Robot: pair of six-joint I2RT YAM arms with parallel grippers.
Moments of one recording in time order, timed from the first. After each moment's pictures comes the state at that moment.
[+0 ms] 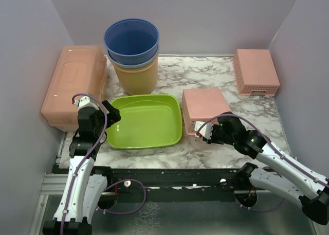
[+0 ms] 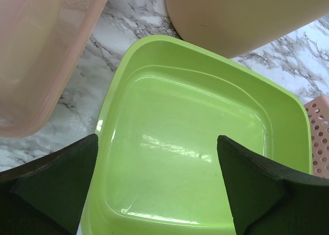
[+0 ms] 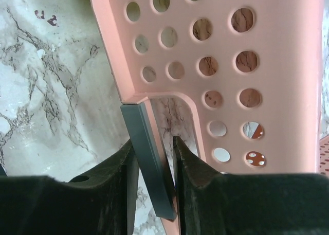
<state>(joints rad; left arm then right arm) -0.03 0.63 0.60 -0.43 -0.06 -0.51 0.73 0.82 0.65 -0.61 -0.04 -0.75</state>
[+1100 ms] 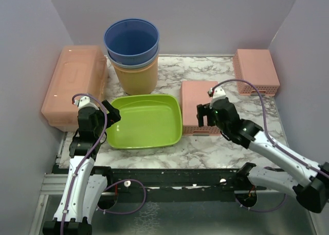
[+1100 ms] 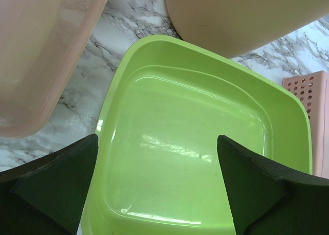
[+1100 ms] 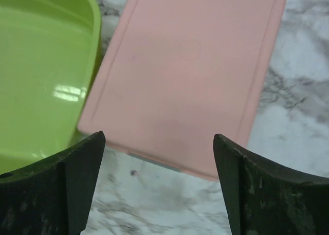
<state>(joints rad) -0.03 0.63 0.60 -0.43 -0.06 -0.51 0.73 0.89 0.73 -0.36 0.33 0.05</state>
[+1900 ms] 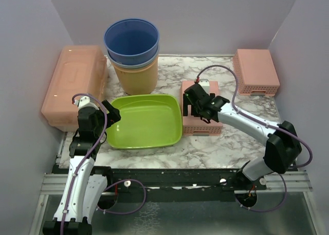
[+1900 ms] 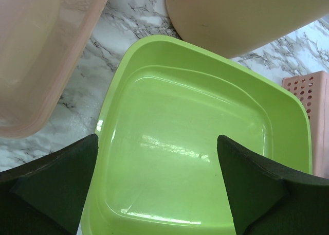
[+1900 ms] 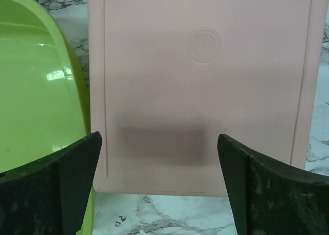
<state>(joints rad) -0.03 0.63 0.60 -0.43 -0.06 -0.51 0.73 1.49 1.12 -0.58 0.46 0.58</state>
